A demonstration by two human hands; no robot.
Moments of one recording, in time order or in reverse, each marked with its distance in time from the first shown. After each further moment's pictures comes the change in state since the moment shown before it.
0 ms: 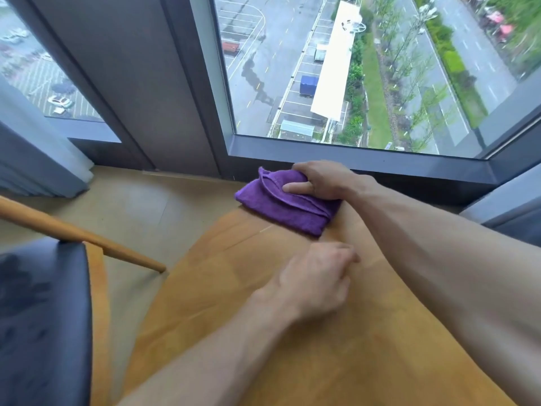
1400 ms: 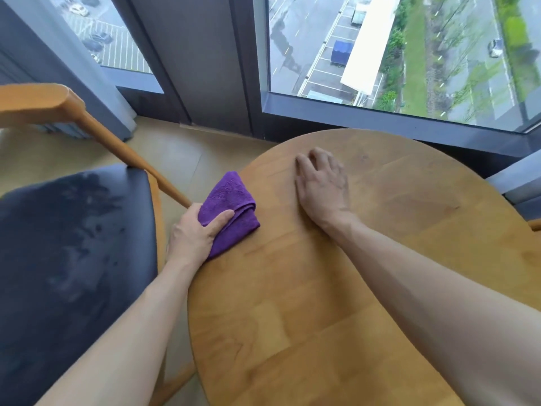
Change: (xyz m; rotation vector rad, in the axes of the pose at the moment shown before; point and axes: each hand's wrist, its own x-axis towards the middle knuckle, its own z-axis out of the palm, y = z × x) left_hand -0.203 -0.134 0.001 -0.300 0.581 -0.894; right_hand -0.109 -0.148 0.077 0.040 0.383 0.189
